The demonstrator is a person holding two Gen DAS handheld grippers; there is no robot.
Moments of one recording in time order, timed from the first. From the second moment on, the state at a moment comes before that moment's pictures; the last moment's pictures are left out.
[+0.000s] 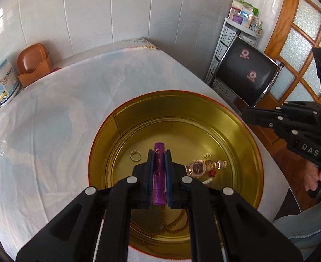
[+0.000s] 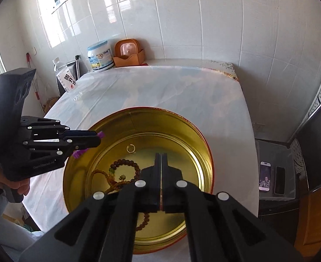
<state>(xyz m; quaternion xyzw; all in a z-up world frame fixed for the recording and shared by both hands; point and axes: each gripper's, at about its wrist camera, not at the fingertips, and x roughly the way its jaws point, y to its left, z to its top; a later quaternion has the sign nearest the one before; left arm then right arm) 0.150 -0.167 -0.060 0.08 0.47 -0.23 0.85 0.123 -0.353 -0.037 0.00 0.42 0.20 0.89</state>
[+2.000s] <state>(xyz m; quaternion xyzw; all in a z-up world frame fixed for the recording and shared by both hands) 0.129 -0.174 -0.072 0.17 0.55 -0.19 0.80 0.111 -0.306 -0.083 -0.15 0.52 0.30 0.79</state>
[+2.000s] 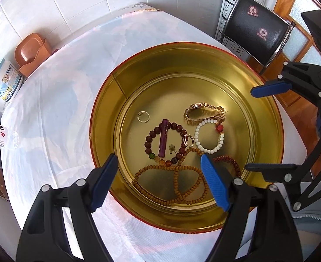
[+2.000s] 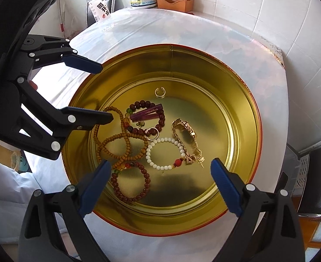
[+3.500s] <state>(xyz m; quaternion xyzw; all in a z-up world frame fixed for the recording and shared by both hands) 0.129 -0.175 -0.075 0.16 0.55 -0.20 0.80 0.107 -0.301 -0.085 -0.15 0.52 0.31 0.78</state>
